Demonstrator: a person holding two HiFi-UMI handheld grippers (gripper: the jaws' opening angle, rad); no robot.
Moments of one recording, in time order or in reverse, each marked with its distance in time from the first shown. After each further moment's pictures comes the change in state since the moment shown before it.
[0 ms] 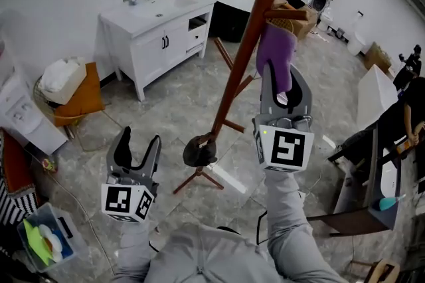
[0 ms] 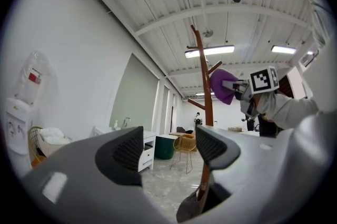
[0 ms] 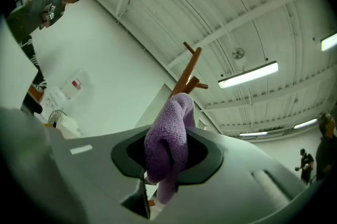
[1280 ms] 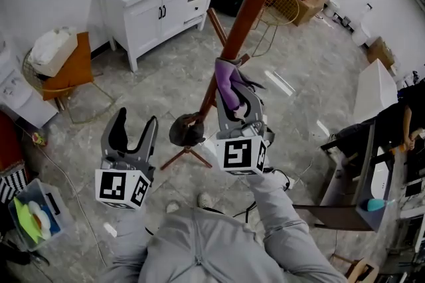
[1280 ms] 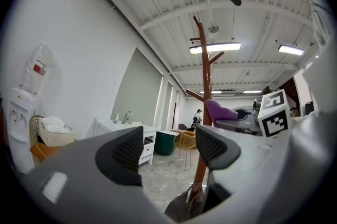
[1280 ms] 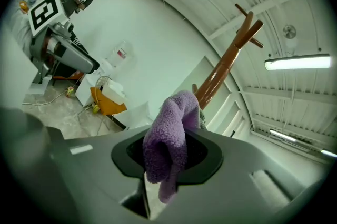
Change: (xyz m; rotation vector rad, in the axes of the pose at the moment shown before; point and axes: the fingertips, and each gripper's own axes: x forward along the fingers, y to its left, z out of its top) left arm 0.024 -0.026 -0.033 -0.051 0.038 0.045; right arm -0.046 0.113 -0.153 -0.181 0.313 0.412
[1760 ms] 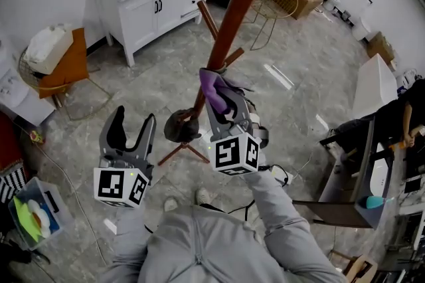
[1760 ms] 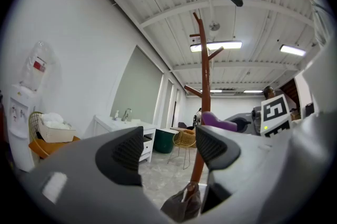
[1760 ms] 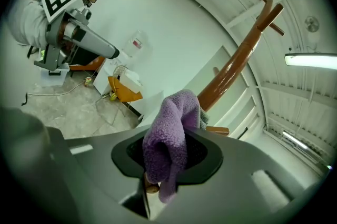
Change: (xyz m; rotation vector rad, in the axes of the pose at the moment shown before) left arm 0.010 -0.012 -0.013 -0.015 0.024 0.002; right arm 0.002 0.034 -0.042 -0.082 0.125 0.170
